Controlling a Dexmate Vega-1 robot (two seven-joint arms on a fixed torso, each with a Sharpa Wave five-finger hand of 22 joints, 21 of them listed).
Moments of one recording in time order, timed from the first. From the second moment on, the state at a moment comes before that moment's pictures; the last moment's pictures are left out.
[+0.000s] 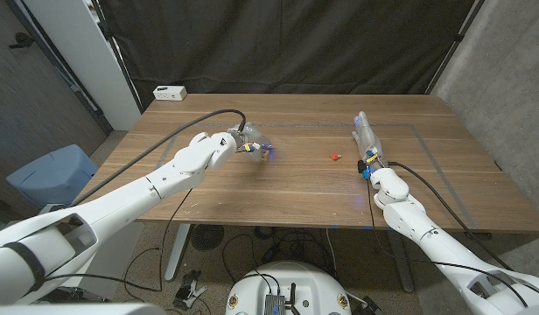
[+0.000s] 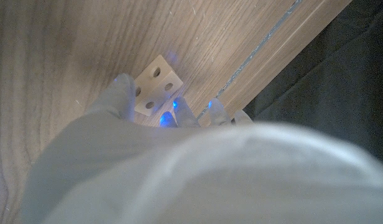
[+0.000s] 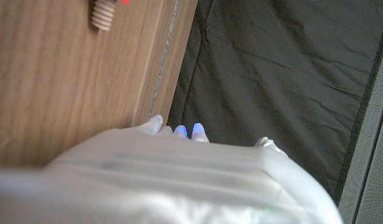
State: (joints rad) left arm 0.54 0.74 0.86 -1.73 1.07 0.18 -0.39; left_hand 0.76 -0.13 0.51 -0.16 0.19 0.29 -0.22 0.21 0.18 0.42 -0.20 0.27 0.22 0.17 0.07 0.20 0.17 -0.10 0.21 0.19 0.17; right arm -0.88 -0.44 -0.39 -1.27 0.55 0.36 -0.14; right_hand 0.26 0.11 0.05 0.09 0.27 0.04 -0.01 0.18 0.17 -0.05 0.01 0.18 0.18 -0.17 0.00 0.19 0.19 -0.03 -0.04 0.18 0.17
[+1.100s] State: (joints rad) left arm 0.52 0.73 0.88 -1.68 1.08 0.18 -0.34; left_hand 0.82 -0.11 0.48 -0.16 0.19 0.46 -0.22 0.21 0.19 0.63 -0.21 0.32 0.26 0.31 0.01 0.20 0.17 0.02 0.21 0.19 0.17; right arm -0.87 -0.42 -0.39 -1.24 0.55 0.37 -0.15; right_hand 0.26 0.11 0.05 0.09 0.27 0.05 -0.02 0.18 0.17 -0.05 0.01 0.18 0.18 -0.17 0.00 0.19 0.19 -0.03 -0.04 0.18 0.16
